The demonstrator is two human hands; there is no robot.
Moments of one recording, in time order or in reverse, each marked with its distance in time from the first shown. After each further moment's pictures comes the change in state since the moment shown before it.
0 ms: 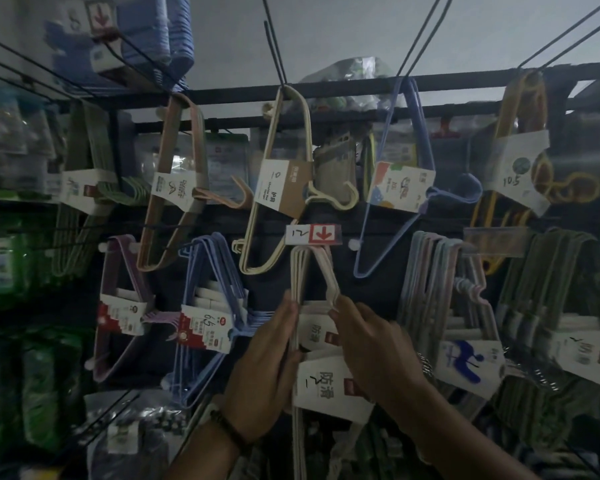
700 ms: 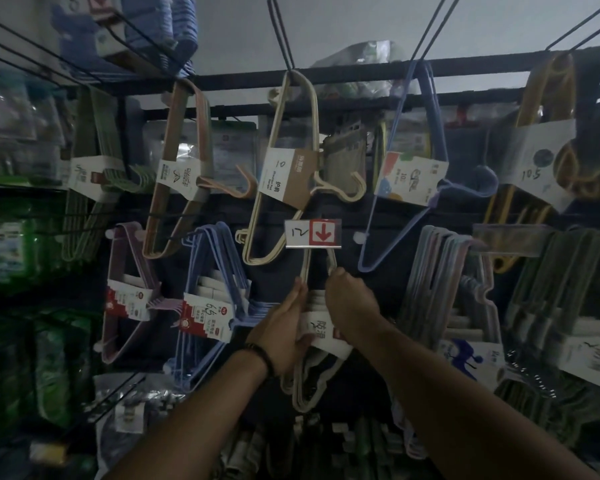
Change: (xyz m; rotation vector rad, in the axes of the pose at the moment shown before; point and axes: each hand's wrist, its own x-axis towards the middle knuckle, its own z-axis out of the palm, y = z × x) left_hand 0.071 -0.057 0.037 0.176 -0.365 -0.240; right_hand 0.089 0.020 0.061 0.002 -0.391 0.389
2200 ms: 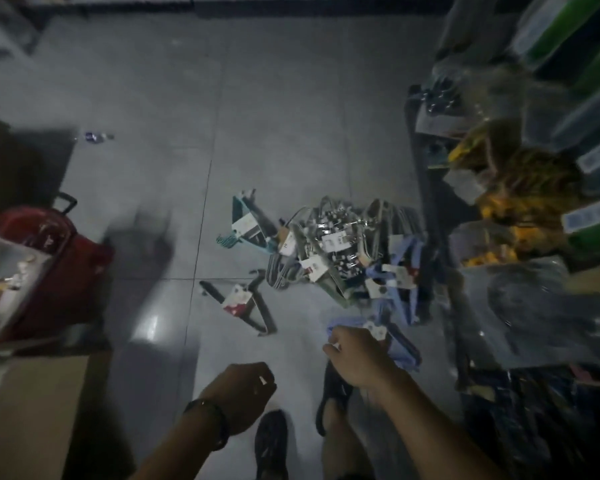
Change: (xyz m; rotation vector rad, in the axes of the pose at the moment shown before) left_hand -1.005 -0.115 0.048 -0.542 -0.240 -1.955; right_hand -0.729 -0.486 0.464 -0.027 -1.619 -1.061
